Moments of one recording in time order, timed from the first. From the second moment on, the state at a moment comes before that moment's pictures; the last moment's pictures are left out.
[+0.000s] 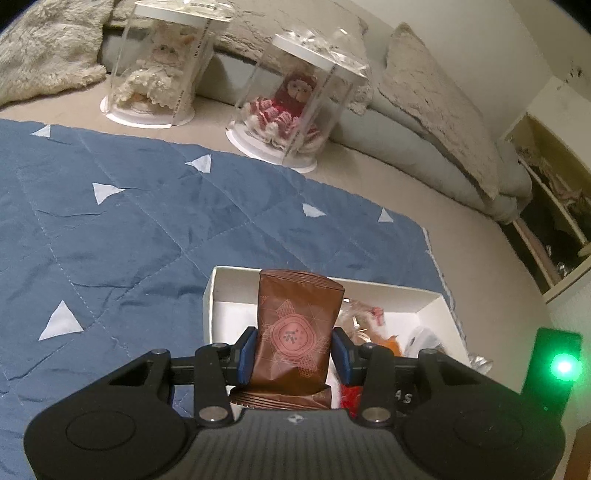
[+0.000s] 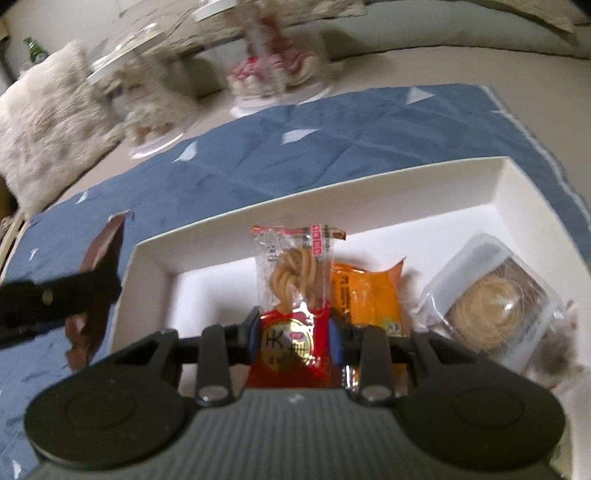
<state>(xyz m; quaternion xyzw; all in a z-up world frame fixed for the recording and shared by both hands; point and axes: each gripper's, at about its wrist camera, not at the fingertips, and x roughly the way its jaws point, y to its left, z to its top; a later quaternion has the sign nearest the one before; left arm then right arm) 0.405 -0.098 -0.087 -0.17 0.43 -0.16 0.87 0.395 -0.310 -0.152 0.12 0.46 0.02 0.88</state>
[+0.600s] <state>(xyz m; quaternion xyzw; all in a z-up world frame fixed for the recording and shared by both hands) 0.411 -0.100 -0.092 -0.15 0.44 -0.14 0.88 0.394 -0.313 -0.135 0.12 0.42 0.03 0.90</state>
